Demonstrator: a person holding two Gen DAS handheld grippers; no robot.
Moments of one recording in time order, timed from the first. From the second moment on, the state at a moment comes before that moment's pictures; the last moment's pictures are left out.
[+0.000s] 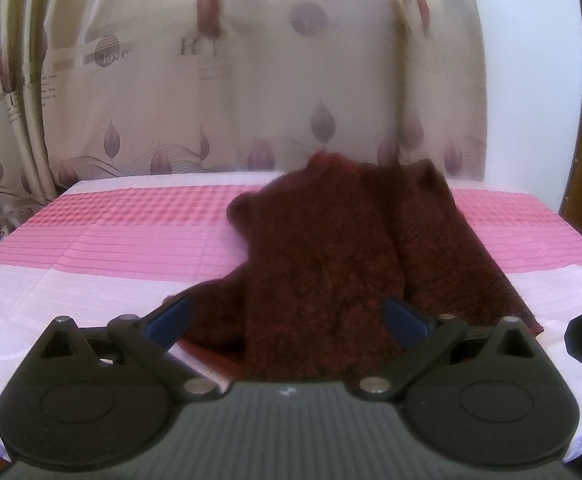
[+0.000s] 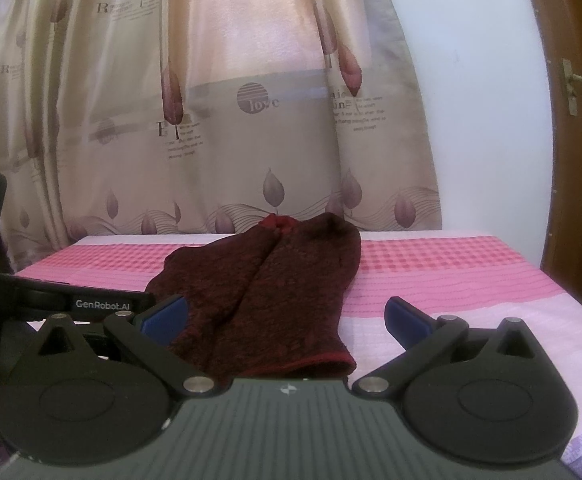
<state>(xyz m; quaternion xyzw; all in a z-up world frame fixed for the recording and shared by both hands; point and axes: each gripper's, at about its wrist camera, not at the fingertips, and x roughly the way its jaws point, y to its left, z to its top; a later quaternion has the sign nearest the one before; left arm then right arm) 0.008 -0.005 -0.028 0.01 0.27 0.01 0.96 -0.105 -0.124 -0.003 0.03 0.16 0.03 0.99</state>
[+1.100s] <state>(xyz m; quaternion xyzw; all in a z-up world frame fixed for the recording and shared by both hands) -0.049 -0.026 -0.062 0.12 0.28 -0.11 0.94 -0.107 -0.143 -0.016 0.05 0.17 0.02 0.98</state>
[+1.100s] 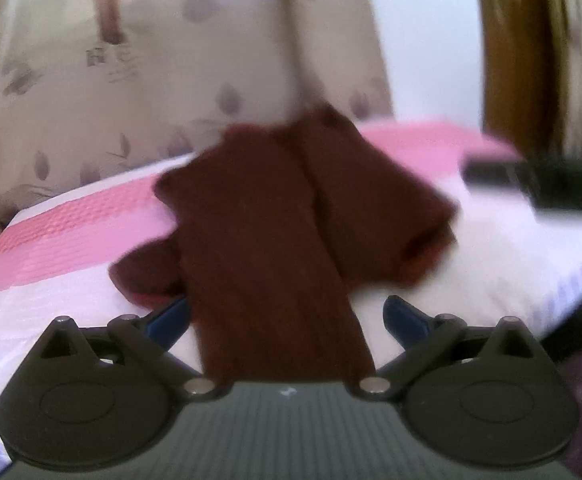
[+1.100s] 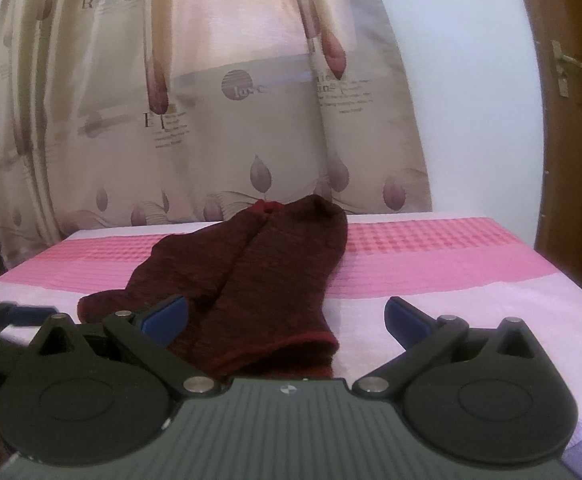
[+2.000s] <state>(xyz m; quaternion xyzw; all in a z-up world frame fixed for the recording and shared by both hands) -0.012 0.048 0.059 0.10 0.17 0.03 0.98 -0.091 -0.171 -0.034 0.08 0.20 -0.02 0.98</state>
